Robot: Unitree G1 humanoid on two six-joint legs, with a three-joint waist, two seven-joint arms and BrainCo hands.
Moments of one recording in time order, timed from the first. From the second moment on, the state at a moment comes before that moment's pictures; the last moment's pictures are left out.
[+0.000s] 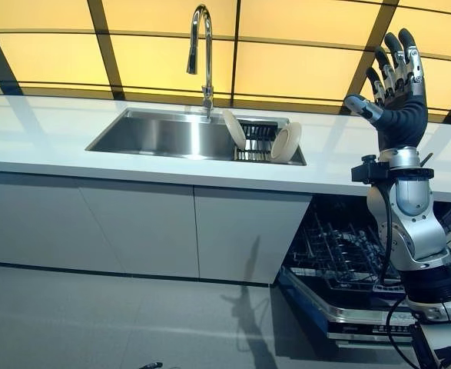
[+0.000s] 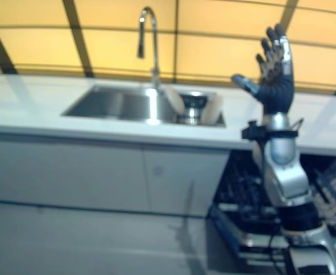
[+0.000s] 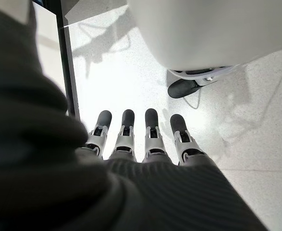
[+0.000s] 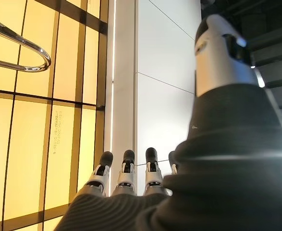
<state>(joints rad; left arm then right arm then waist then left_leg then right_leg) 0.05 0.25 -0.24 1.22 -0.10 -0.01 -0.16 -0.49 -0.64 0.06 -0.16 0.54 -0.15 -0.31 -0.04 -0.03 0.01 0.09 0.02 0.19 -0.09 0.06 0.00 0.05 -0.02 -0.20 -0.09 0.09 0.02</state>
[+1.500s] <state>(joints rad) 0.05 0.25 -0.24 1.22 -0.09 -0.01 -0.12 -0.48 -0.66 0.06 -0.19 0.54 -0.08 -0.16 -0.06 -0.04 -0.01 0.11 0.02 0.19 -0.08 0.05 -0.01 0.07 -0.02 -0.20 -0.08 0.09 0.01</state>
